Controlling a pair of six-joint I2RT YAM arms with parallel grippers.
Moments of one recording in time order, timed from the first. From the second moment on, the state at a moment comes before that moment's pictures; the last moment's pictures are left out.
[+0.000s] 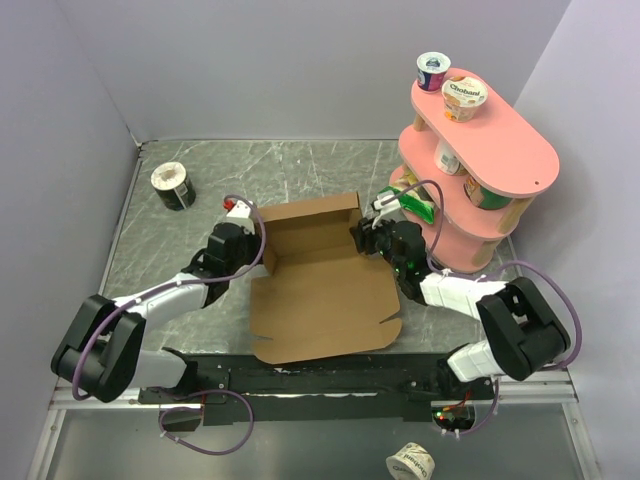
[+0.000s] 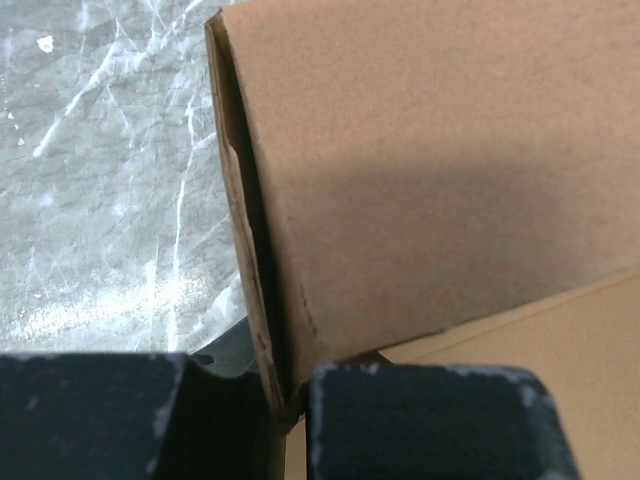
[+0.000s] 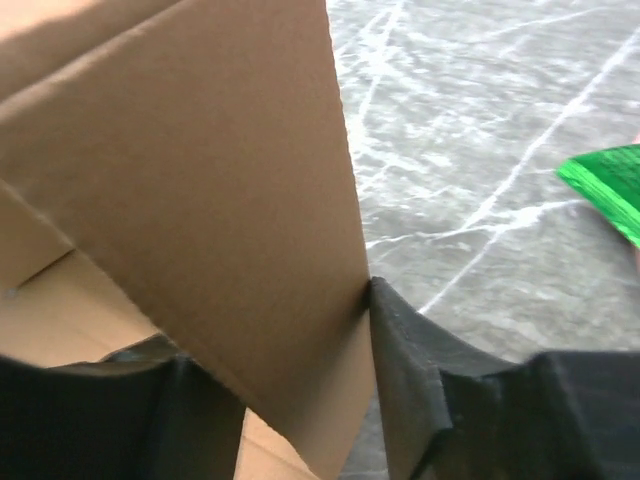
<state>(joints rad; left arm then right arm) -0.45 1.30 0.54 0.32 -0.05 -0.30 0.49 1.40 0.53 0.67 -0.04 0.08</state>
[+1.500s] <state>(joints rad) -0.63 1.22 0.57 0.14 -0.32 -0.33 0.58 1.43 0.58 0.52 0.40 0.24</state>
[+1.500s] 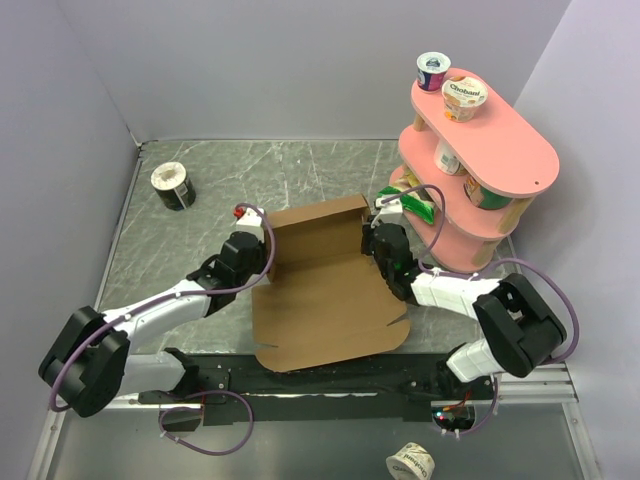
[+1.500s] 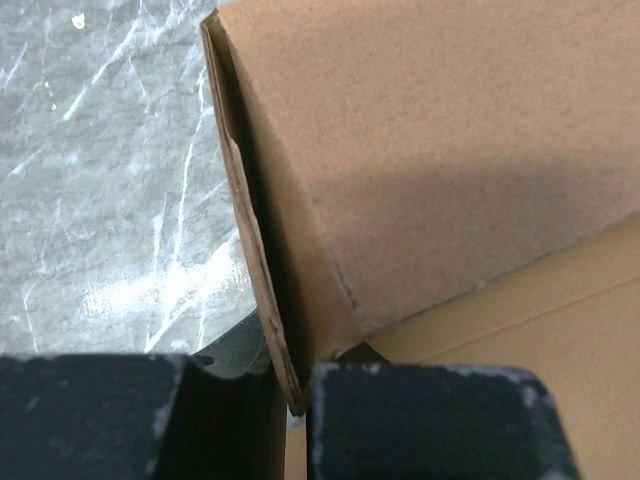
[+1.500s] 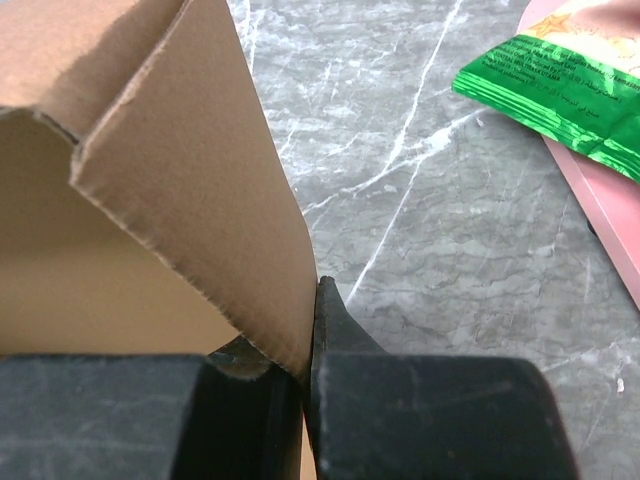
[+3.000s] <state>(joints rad) -0.51 1.65 1.12 -0.26 -0.09 -0.22 0.55 1.04 0.81 -0.09 0.04 0.13</state>
